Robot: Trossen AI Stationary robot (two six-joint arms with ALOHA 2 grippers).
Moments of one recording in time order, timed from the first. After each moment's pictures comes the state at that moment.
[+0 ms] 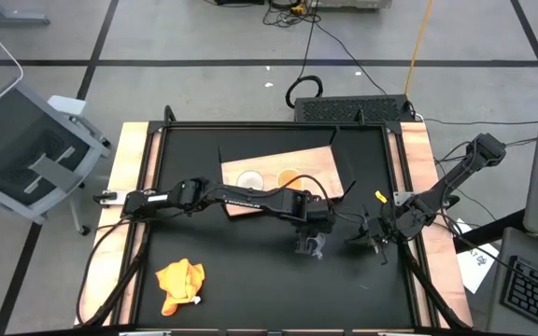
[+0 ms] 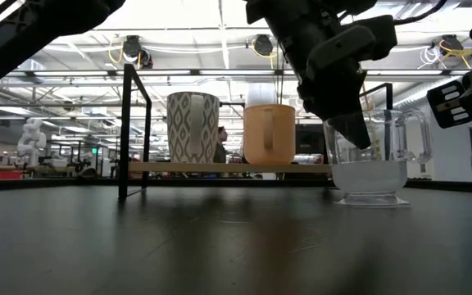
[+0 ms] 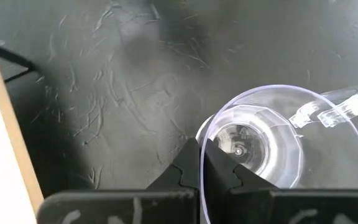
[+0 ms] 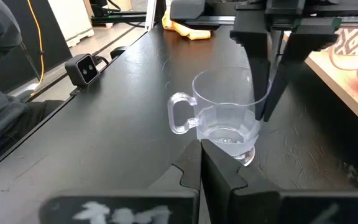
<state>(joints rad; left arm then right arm) -0.11 2.50 2.36 -0.92 0.04 0.13 0.71 0.58 0.02 0.25 0.40 0.25</state>
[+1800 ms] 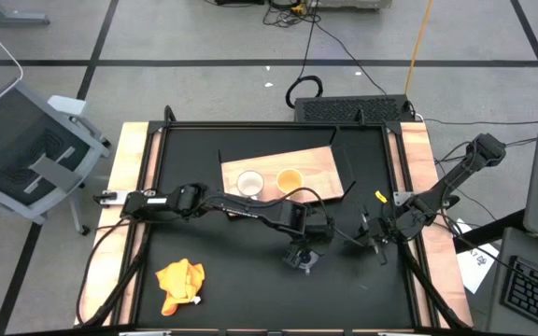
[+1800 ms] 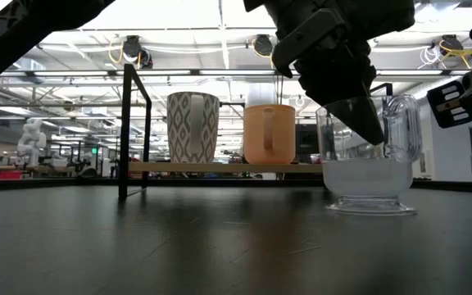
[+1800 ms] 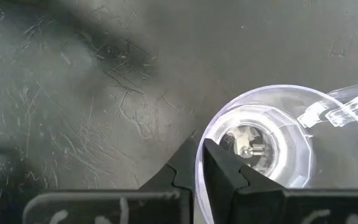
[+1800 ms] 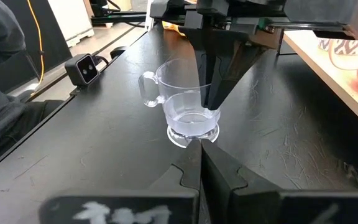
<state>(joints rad) -0.17 2.50 2.36 -0.93 0.11 0.45 0.71 0.58 0.02 0.24 0.40 0.25</state>
